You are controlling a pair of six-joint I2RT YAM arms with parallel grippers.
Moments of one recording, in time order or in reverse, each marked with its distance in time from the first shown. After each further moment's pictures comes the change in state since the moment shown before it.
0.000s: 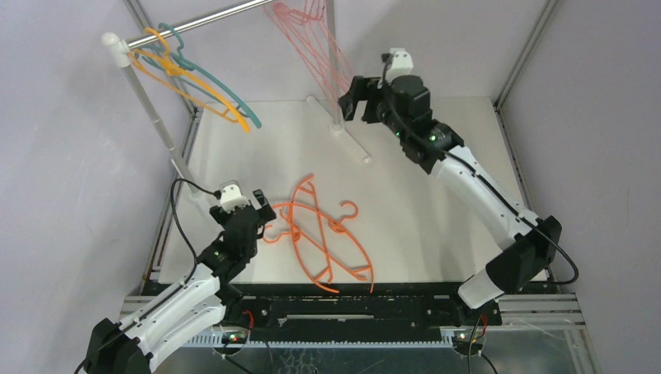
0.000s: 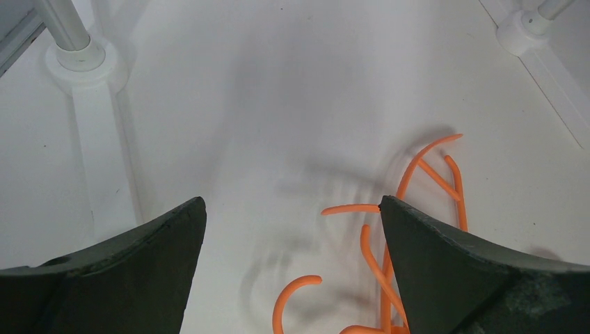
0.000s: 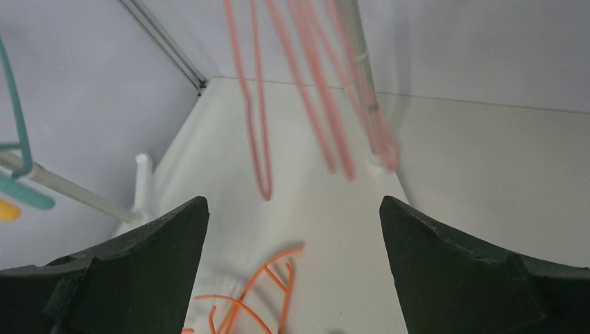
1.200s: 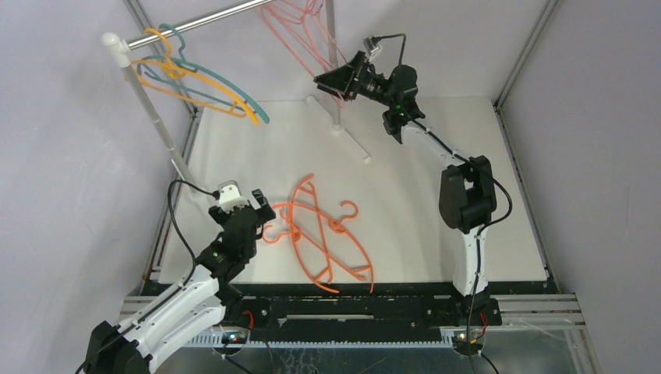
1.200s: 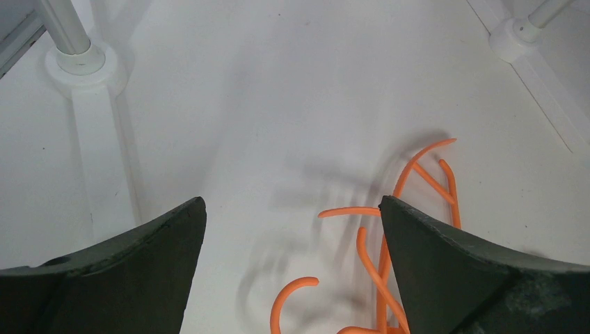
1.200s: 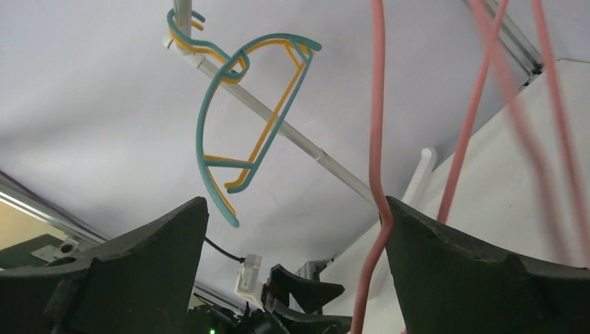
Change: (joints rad) left arm 0.000 -0.019 0.000 0.000 0.000 0.000; right arm -0.144 0.546 0.214 0.893 -0.830 0.841
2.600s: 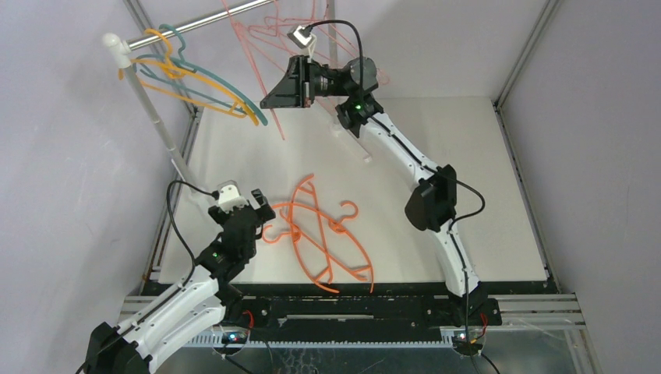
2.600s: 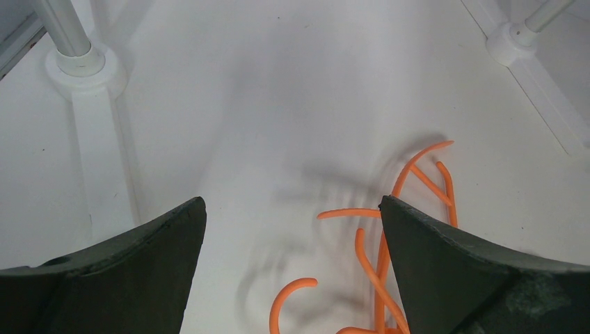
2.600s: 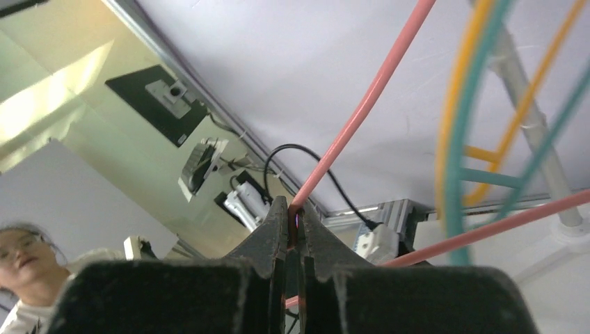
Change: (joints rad) left arm 0.000 -0.007 0.000 0.000 -0.001 0.000; right arm 0.251 0.185 0.579 -0.061 -0.331 0.134
